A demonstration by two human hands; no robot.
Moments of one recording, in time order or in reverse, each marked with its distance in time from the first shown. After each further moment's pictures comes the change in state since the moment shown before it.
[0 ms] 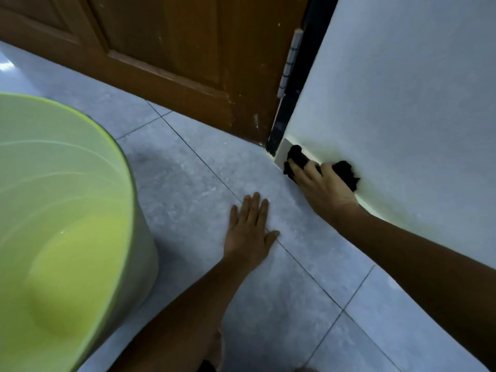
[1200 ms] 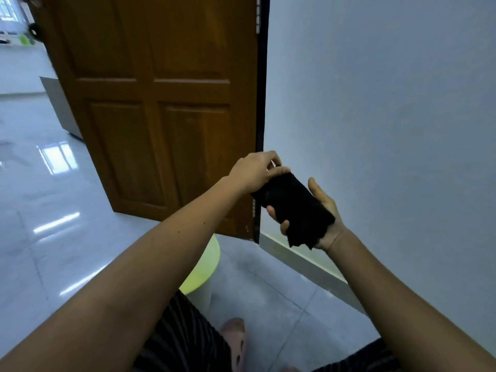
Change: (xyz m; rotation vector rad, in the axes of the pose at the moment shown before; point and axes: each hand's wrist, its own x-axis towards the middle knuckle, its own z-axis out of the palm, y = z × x) left_hand -0.275 0.164 -0.489 -0.105 0.457 0.449; right_hand -0.366 0.129 -0.326 -2.825 -0.386 0.200
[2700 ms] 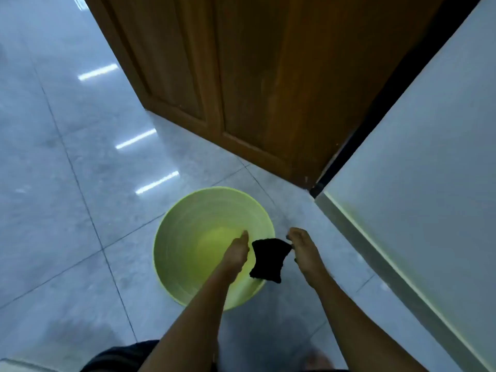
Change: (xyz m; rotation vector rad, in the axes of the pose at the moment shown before) left_hand -0.110 -0.236 0.164 -1.051 -0.188 -1.457; right_hand 0.237 0.146 -0.135 -0.920 0.665 0.423
